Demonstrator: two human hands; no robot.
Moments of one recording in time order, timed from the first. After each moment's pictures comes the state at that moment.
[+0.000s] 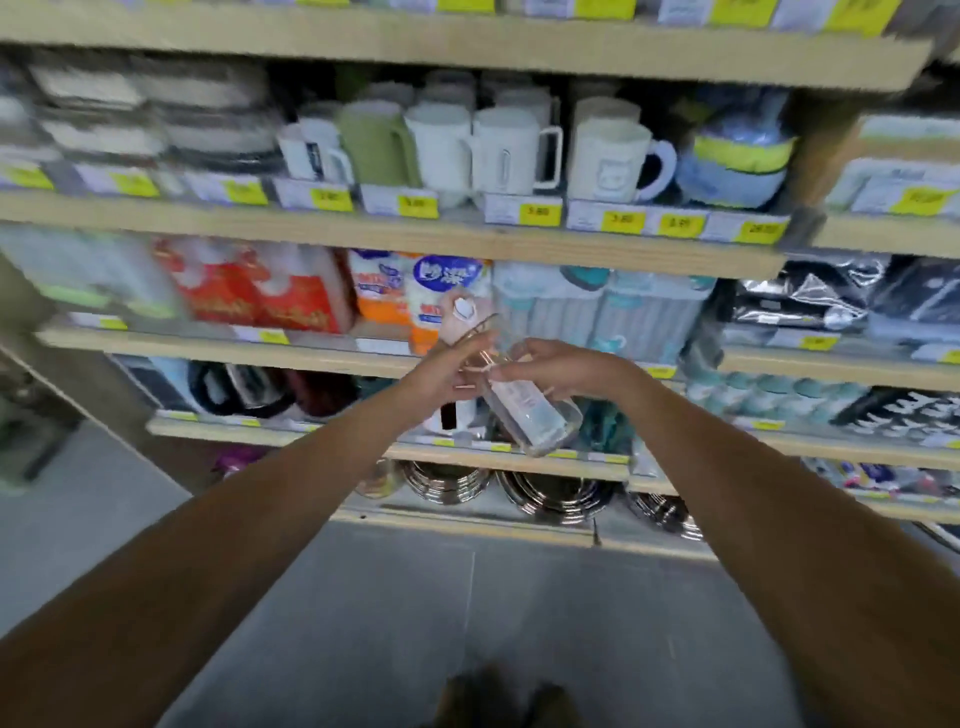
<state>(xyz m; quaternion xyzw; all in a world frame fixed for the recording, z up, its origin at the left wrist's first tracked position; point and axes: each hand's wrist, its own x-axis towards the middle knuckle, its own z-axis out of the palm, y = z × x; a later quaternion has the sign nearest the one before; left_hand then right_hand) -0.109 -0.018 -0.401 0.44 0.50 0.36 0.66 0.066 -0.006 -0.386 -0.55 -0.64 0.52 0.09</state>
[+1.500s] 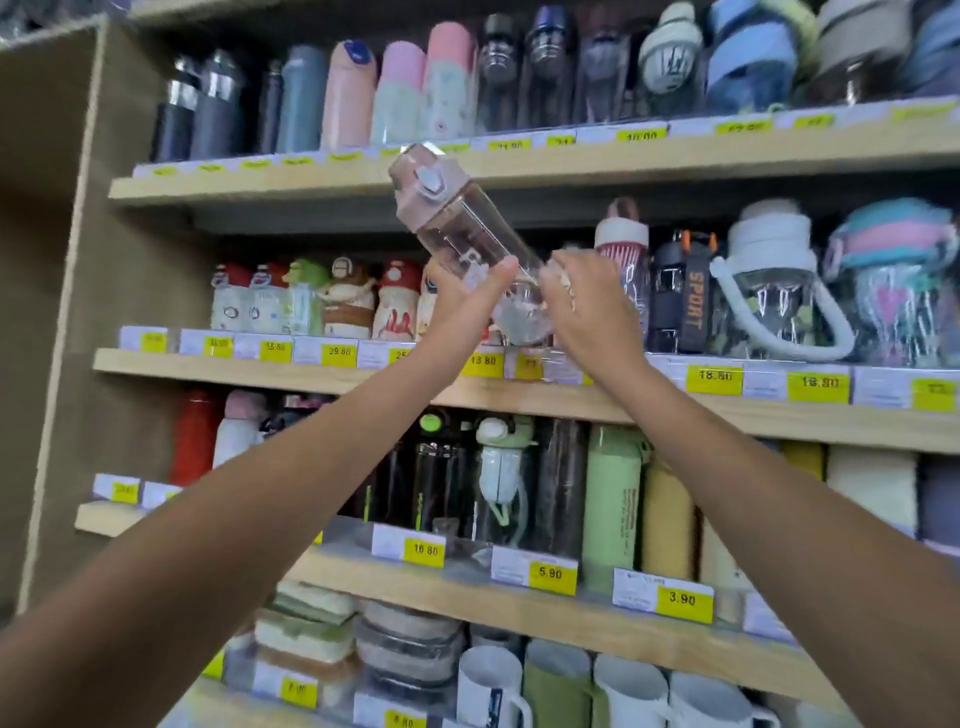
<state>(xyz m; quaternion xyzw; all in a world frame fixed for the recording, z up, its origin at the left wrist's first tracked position) -0.299 0.129 0.085 0.57 0.28 0.75 0.18 -0.161 0.163 0.091 -0.31 -0.73 -0.21 0.57</state>
